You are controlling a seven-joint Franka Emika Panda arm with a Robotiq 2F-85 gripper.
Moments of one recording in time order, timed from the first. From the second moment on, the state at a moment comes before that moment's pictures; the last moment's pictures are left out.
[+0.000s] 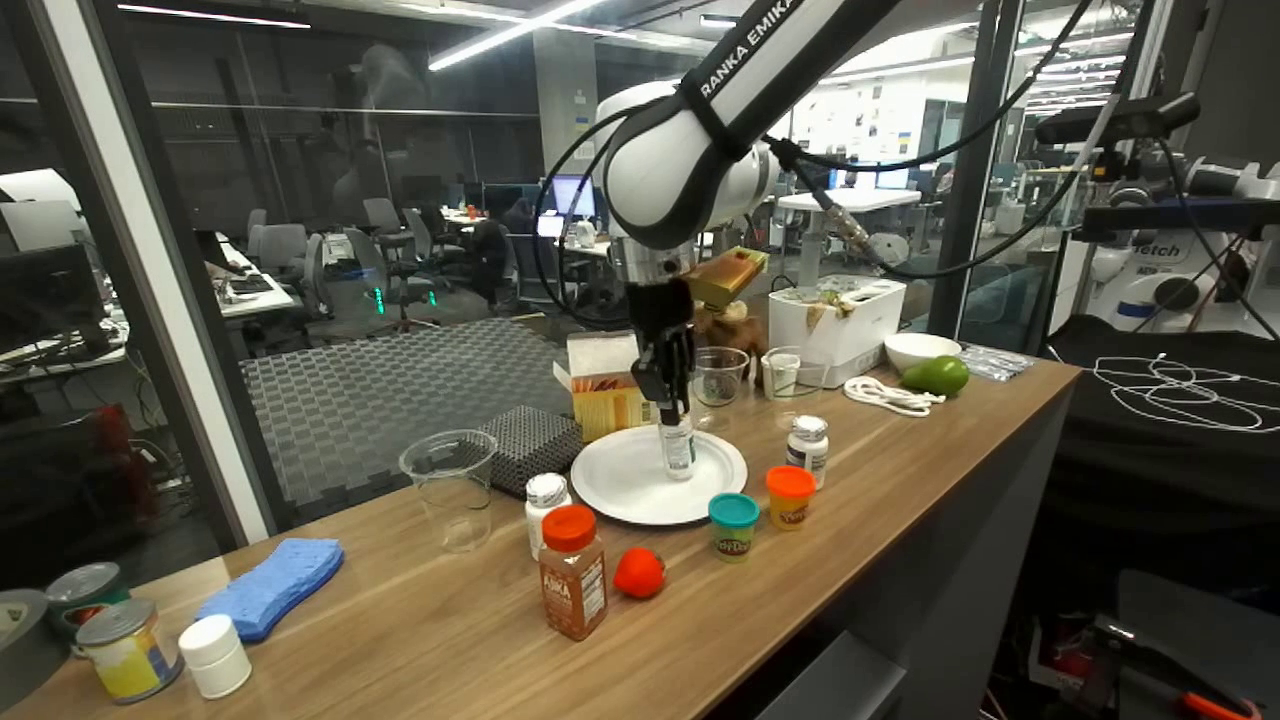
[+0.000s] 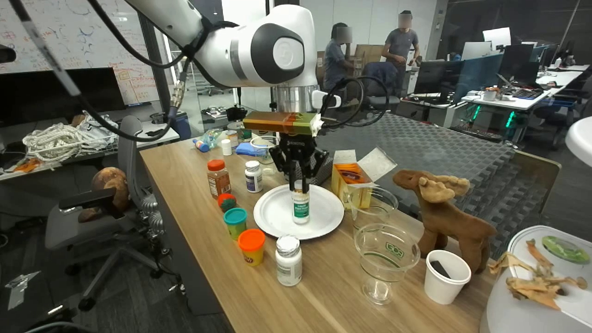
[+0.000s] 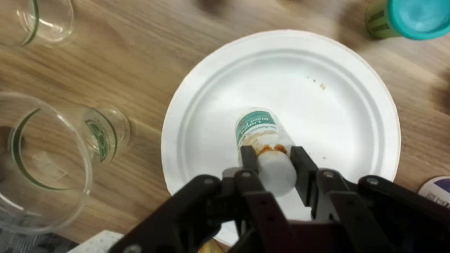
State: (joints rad) arm -0.01 0.52 0.00 -1.72 -0.16 2.19 -0.20
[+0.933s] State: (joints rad) arm -0.04 0.61 0.02 -1.62 -0.09 2.32 -0.20
